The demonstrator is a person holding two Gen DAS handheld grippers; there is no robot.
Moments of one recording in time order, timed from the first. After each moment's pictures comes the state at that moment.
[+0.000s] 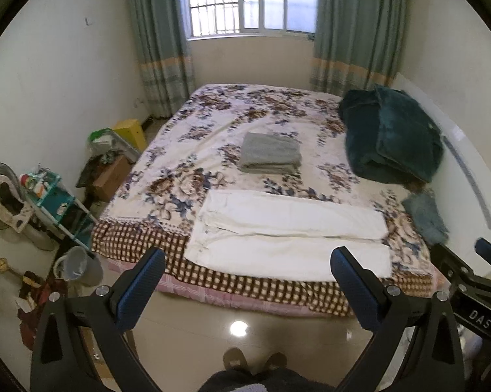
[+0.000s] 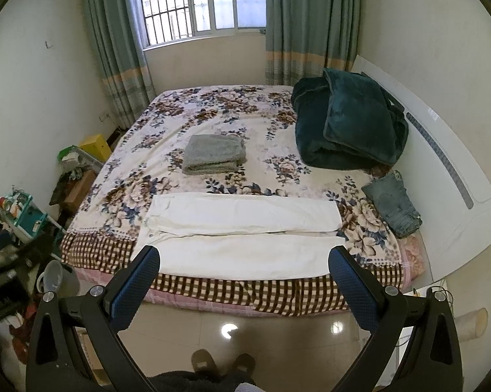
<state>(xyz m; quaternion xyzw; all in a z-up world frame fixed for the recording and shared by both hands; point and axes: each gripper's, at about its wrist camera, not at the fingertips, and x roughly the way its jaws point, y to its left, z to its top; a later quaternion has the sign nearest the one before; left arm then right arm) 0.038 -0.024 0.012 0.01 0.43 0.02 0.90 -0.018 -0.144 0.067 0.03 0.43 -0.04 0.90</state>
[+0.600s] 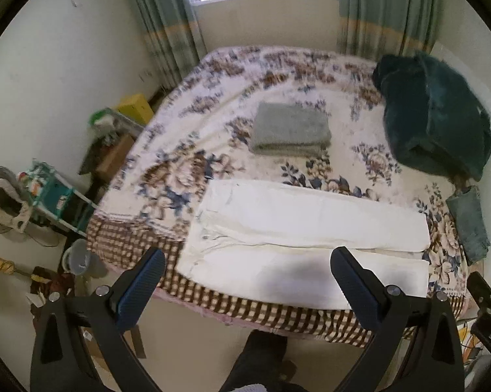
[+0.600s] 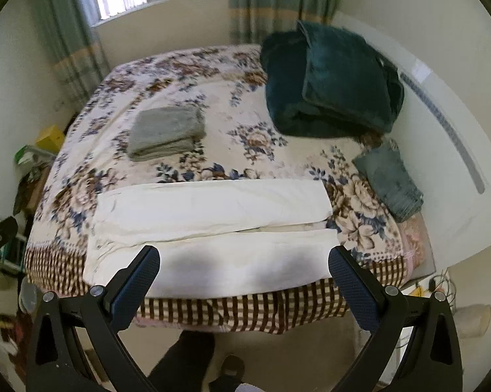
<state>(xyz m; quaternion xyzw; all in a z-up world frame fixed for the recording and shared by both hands) 0.240 -0.060 -0.119 0.03 0.51 0.08 0.86 0.203 -0.255 -0.102 0.06 0.51 -0.10 0.85</state>
